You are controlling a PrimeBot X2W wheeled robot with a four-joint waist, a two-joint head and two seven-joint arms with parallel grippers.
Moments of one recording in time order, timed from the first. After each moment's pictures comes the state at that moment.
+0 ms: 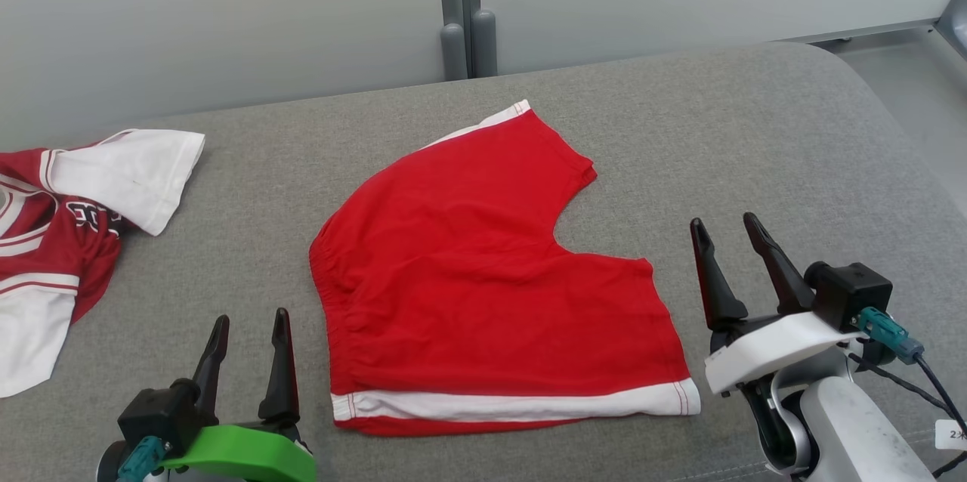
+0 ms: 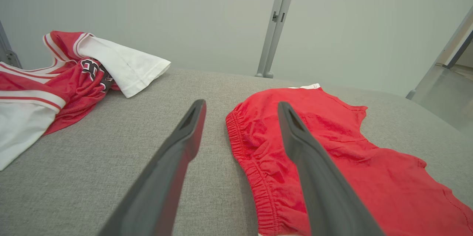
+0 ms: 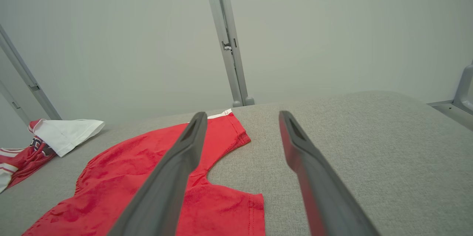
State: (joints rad) left arm 0.07 0.09 -0.19 0.08 -0.43 0.08 -0.25; right arm -0.08 -0.13 0.28 0.19 0.35 -0.01 -0.25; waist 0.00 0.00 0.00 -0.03
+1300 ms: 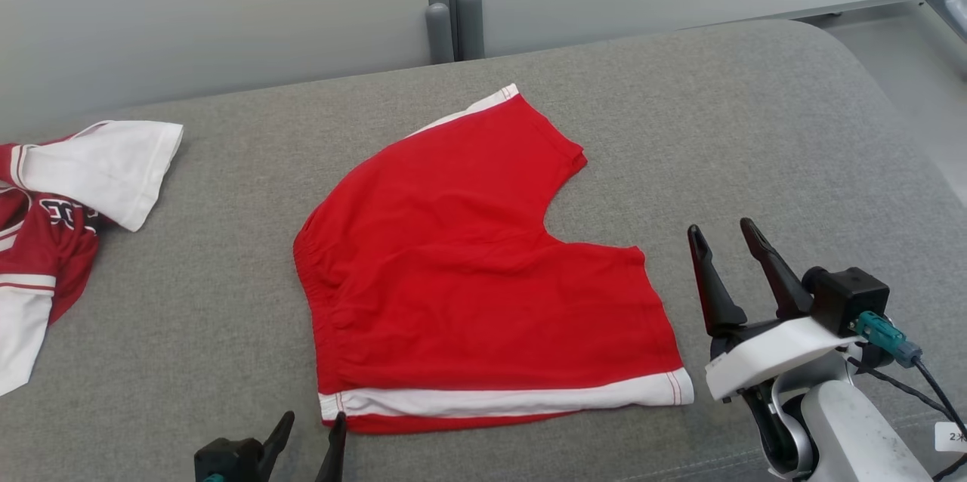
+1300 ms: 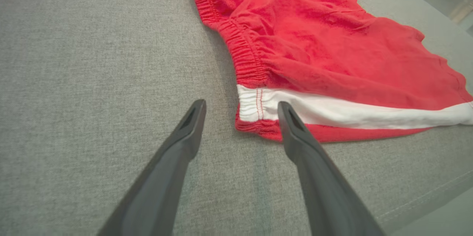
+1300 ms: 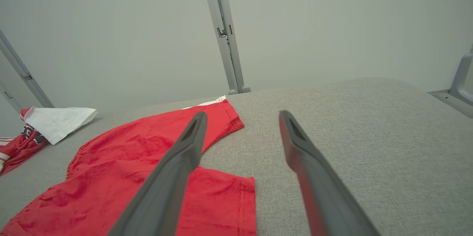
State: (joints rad) left arm 0.13 0.10 -0.29 0.26 -0.42 -0.02 -0.15; right arm -0.07 -0.12 0.25 0.20 0.32 0.03 -0.25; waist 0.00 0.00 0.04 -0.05
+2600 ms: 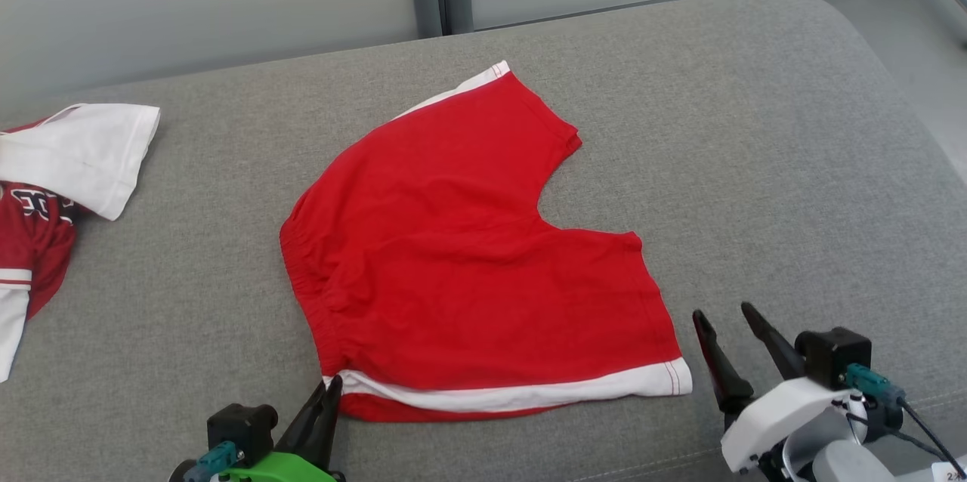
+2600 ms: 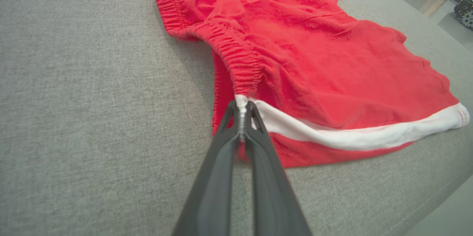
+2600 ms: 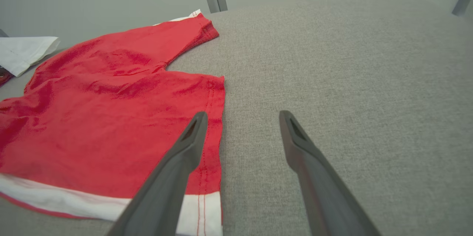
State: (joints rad) left arm 0.03 0.09 -0.32 0.34 -0.43 -0.08 -0.19; right arm -0.02 -0.14 0.25 0.34 0.31 0.09 -0.24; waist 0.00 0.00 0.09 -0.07
